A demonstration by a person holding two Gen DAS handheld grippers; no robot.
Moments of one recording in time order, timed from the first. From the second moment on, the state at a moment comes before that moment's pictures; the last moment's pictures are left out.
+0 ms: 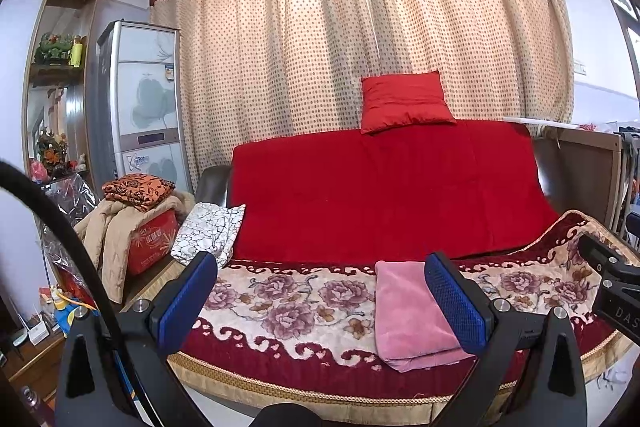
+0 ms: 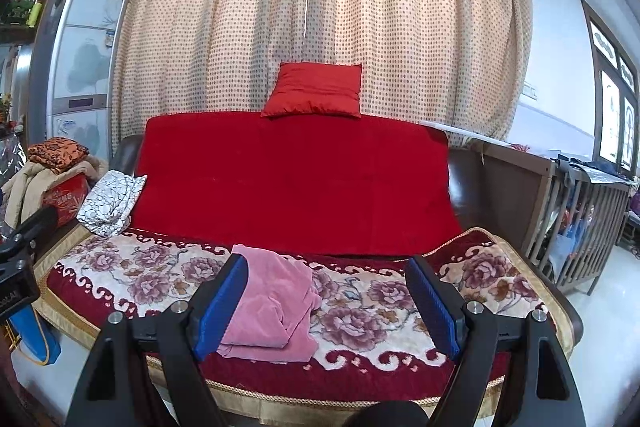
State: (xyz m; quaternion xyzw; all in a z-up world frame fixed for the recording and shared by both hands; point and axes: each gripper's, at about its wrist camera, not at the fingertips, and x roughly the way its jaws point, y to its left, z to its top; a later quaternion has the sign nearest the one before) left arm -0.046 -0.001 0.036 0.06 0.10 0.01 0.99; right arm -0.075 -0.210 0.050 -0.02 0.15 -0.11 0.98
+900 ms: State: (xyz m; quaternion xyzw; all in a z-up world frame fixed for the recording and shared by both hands) left arm -0.034 -0.014 0.015 0.08 0.13 0.00 0.99; right arm -0.062 -0.217 0.033 -0.02 0.18 -0.12 0.98
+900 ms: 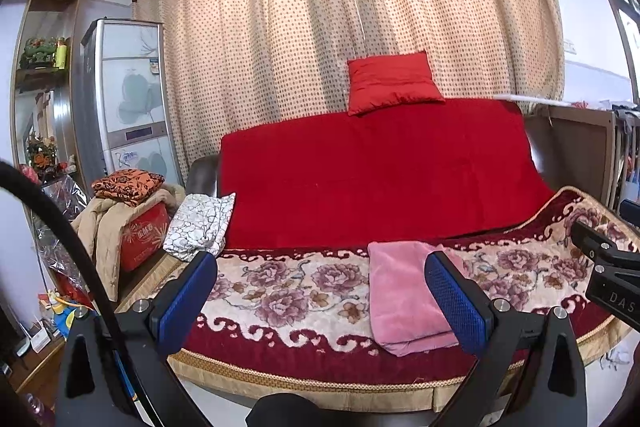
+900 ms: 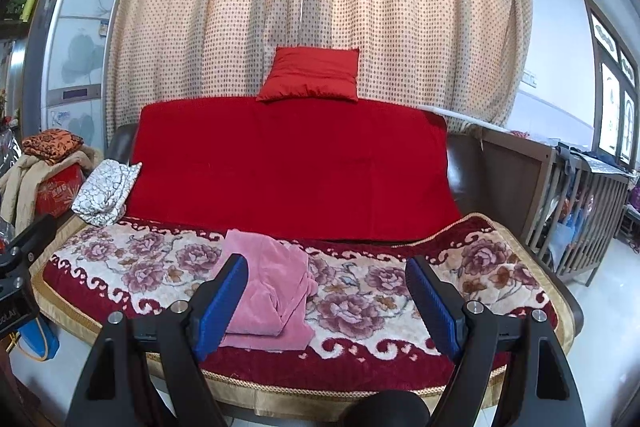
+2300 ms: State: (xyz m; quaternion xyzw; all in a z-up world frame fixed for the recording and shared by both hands) left arm 0.012 -0.033 -0.045 0.12 0.25 -0.01 0.96; right arm -0.012 -0.220 -0.032 -0.01 0.29 -0.10 0.95
